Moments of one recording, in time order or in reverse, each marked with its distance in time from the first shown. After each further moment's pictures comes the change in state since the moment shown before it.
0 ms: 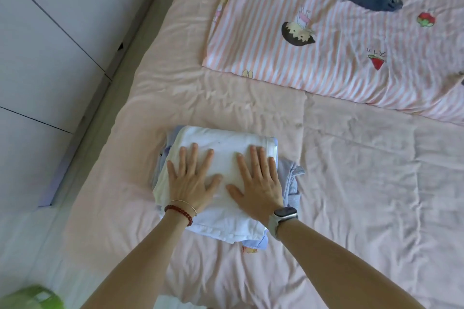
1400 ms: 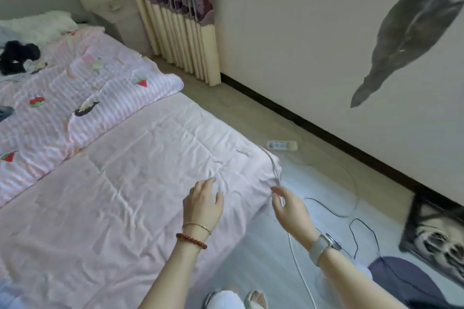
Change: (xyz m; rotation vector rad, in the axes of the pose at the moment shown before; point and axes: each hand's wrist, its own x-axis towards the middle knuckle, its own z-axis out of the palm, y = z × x) left_hand -0.426 0.670 0.037 -0.161 -0.218 0.884; right_hand -0.720 0.405 -0.044 0.797 0.669 1.245
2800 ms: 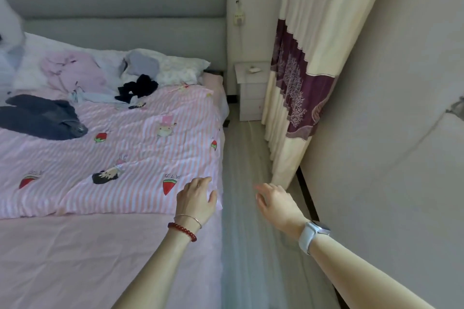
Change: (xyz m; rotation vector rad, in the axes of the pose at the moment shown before) left_hand 0.654 0.087 -0.119 0.053 0.487 -0.547; right_hand 0.764 -0.308 -0.046 -0.492 -0.515 -0.948
